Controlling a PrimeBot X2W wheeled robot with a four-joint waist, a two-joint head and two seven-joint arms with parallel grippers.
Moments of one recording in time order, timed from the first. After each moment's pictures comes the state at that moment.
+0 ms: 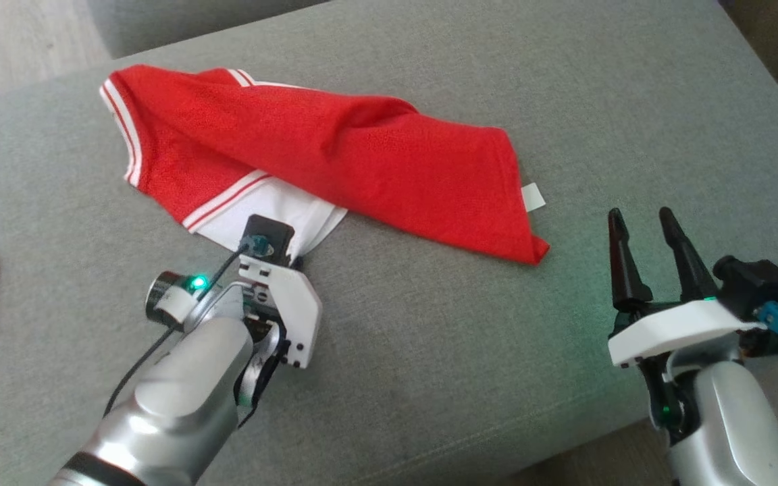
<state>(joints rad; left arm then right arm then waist) -0.60 0.23 -0.89 0.62 -0.55 0.22 0.18 -0.19 -0.05 0.02 0.28 0.24 0.13 -0.10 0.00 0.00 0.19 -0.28</state>
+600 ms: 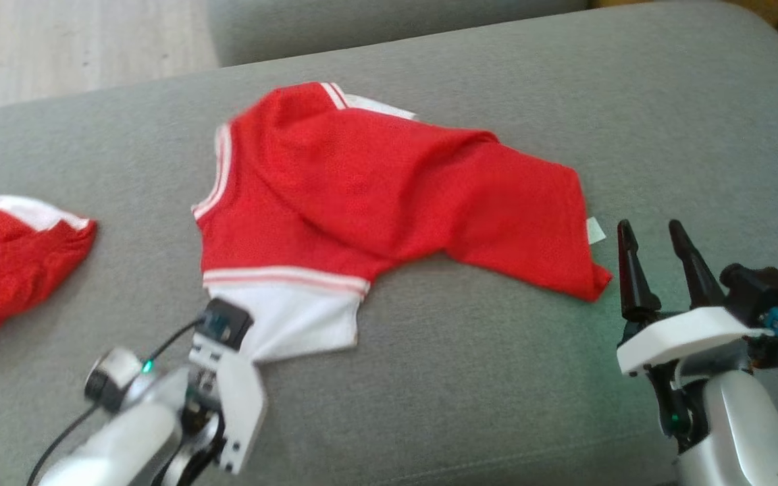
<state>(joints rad) -0.38 0.55 -0.94 0.20 -0.60 0.22 0.46 -0.17 -0.05 -0.01 0.28 0.22 0.13 -0.06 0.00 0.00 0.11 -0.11</state>
